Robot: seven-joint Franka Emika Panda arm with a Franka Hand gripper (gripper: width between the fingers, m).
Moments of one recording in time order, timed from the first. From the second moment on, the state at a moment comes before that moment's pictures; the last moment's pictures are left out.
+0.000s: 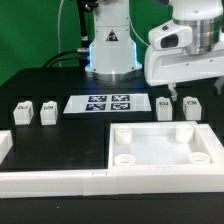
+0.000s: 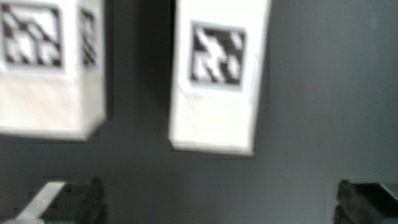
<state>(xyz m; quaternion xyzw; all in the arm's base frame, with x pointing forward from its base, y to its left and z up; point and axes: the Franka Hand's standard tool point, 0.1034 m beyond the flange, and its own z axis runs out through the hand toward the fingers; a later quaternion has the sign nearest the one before) 0.417 0.157 0.049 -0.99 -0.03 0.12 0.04</state>
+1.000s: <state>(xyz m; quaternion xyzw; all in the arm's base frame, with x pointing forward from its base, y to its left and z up) 0.415 0.172 0.038 -0.90 -0.02 0.43 0.02</state>
